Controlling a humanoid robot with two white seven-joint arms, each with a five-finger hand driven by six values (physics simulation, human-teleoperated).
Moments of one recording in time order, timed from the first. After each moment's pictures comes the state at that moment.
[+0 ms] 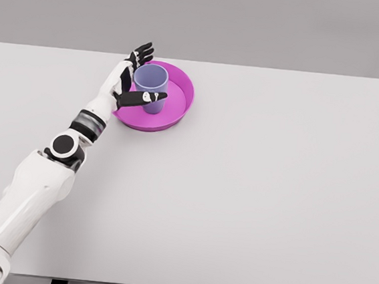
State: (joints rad) left arm -0.56 0.23 -0.55 -0.96 0.47 -0.37 -0.08; right arm 0.03 0.00 -0.09 0.02 -0.12 -0.06 0.09
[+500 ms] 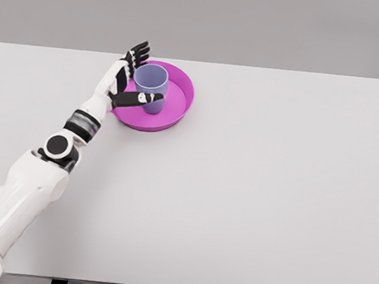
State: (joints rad) left arm -0.54 0.26 -0.55 -0.99 0.46 -0.38 -0.08; right arm 0.03 0.00 -0.09 0.02 -0.12 -0.06 0.09
